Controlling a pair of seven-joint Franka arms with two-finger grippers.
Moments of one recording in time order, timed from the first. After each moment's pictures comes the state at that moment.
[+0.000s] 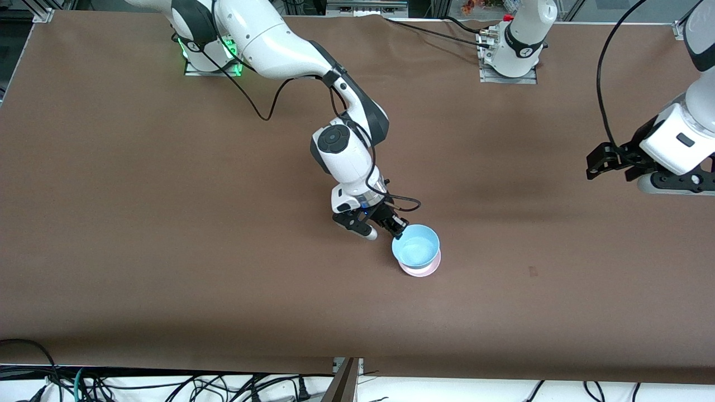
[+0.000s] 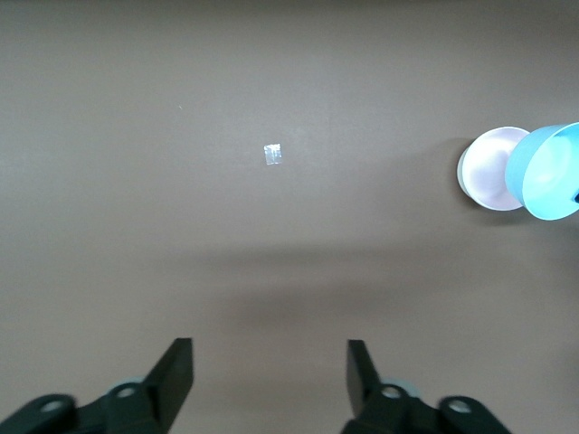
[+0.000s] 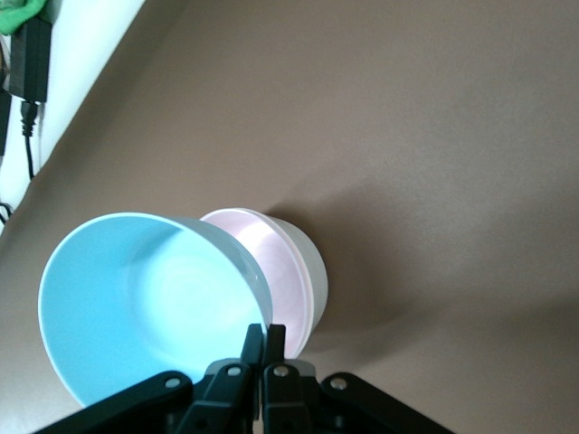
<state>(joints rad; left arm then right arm) 0.04 0.15 -0.11 -1.50 0.02 1.64 -0.05 0.87 1.06 -0.18 -1.02 0.37 2.64 1.15</state>
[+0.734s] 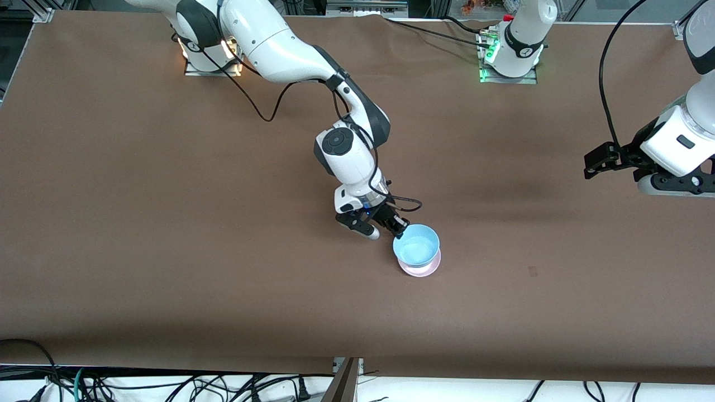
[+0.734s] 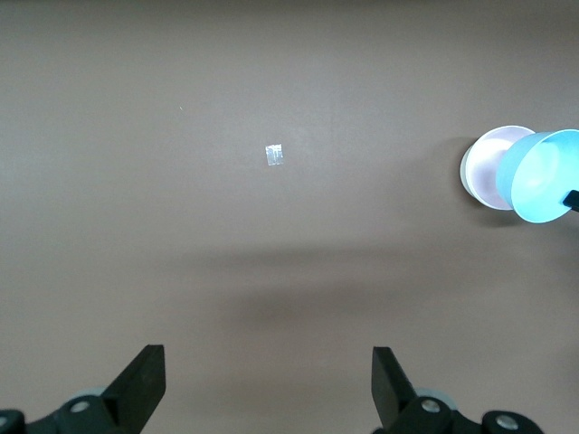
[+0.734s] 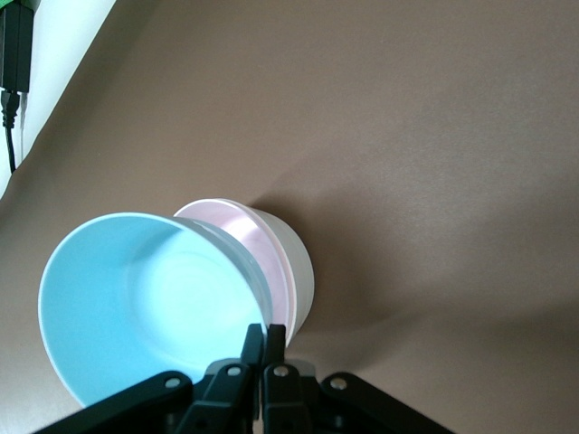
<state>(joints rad) 0.04 0.15 -0.11 -1.51 0.02 1.65 -0.05 0.88 1.09 -0.18 -1.02 0.37 2.65 1.15</state>
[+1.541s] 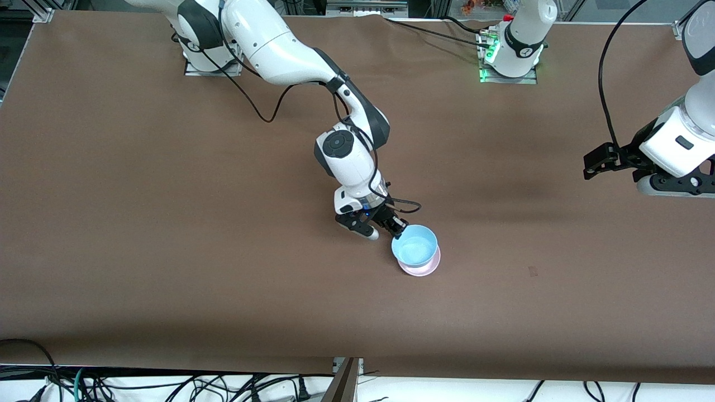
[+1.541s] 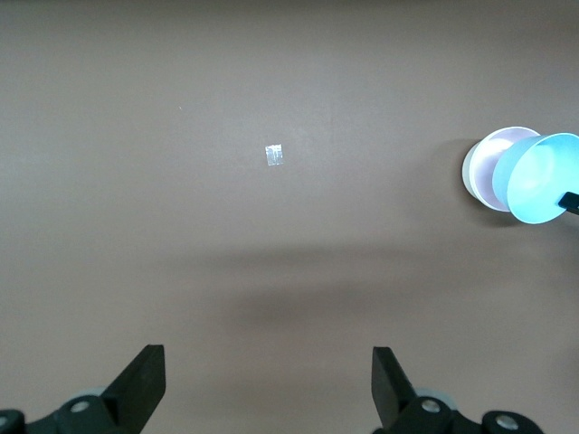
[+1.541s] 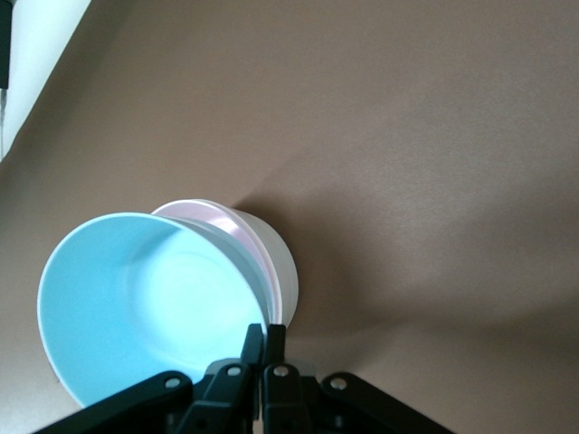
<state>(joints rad) 0.04 0.15 -0.11 -1.51 0.02 1.66 -0.05 0.88 1.10 -0.19 -1.02 0.37 2.65 1.15</state>
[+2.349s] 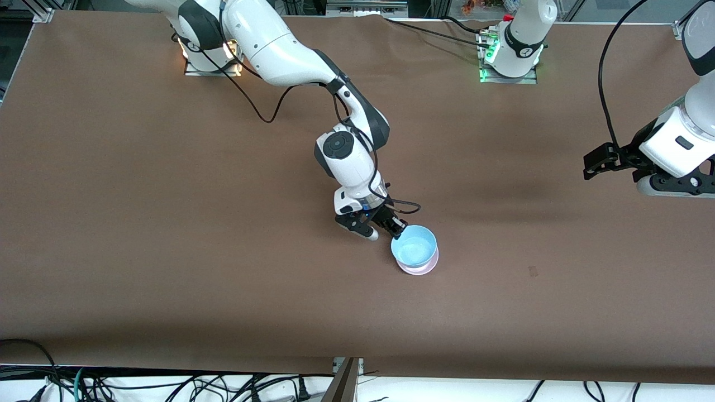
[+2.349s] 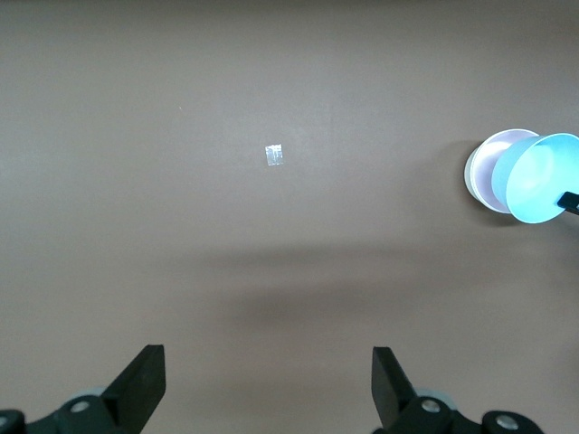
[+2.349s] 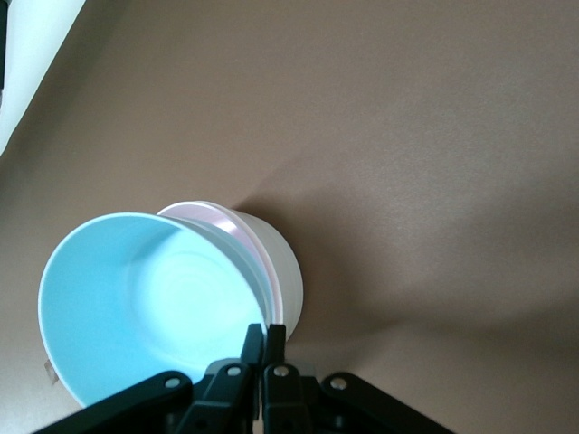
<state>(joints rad) 0.04 0.15 -0.11 -1.51 0.02 1.66 -0.05 0.88 1.11 -0.19 -1.01 0.37 2.65 1.15</state>
